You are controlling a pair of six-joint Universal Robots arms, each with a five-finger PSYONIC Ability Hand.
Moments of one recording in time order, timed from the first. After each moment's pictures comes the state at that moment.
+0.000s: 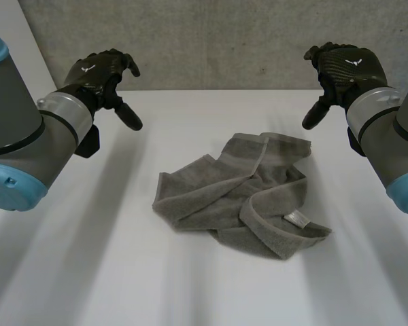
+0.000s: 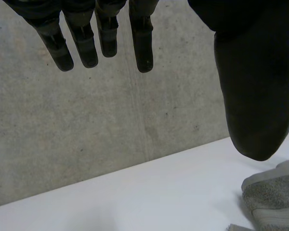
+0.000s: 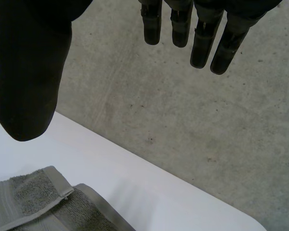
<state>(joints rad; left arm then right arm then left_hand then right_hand) 4.32 -1.95 -1.20 3.11 -1.54 3.03 1.97 -1.24 1.21 0.05 1.63 3.02 0.25 0.25 0.26 0.26 0.05 0.23 0.24 0.25 0.25 0.06</state>
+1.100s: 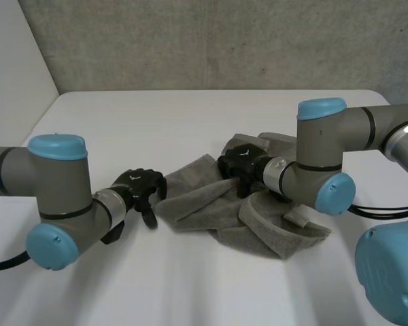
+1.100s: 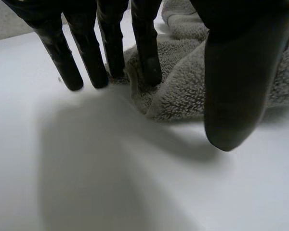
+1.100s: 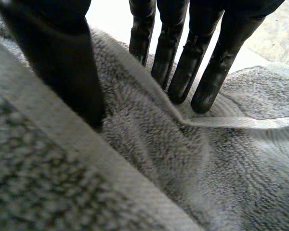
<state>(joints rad) 4.31 -2.24 -1.41 3.13 -1.39 3.23 2.05 -0.49 0.60 0.40 1.18 2.75 0.54 0.53 0.53 0.53 0.36 0.88 0.89 0.88 0.88 0.69</state>
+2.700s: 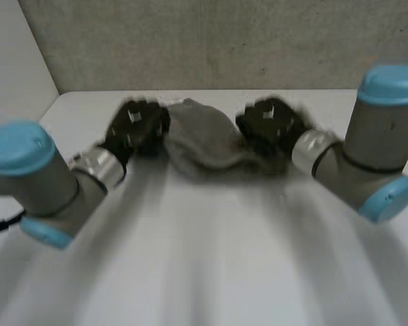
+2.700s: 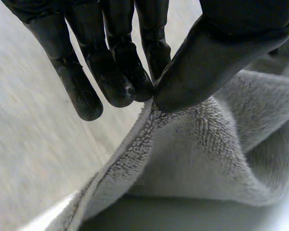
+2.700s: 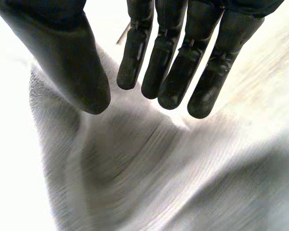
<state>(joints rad) 4.33 -2.05 -1.56 3.65 -1.23 3.26 2.00 -1.00 1.18 0.03 1.20 2.64 1.27 1.35 1.35 1.36 1.14 0.99 1.01 1.00 1.01 0.82</state>
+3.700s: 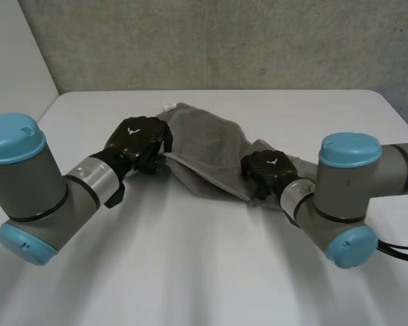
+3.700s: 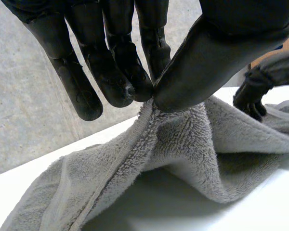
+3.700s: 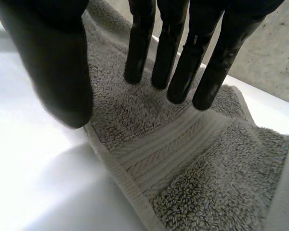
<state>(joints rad) 4.32 -1.97 -1.56 3.42 -1.22 3.16 2.05 -0.87 1.34 -0.14 1.41 2.98 1.27 1.35 1.35 1.36 1.14 0.76 0.77 0.76 0.76 0.59</state>
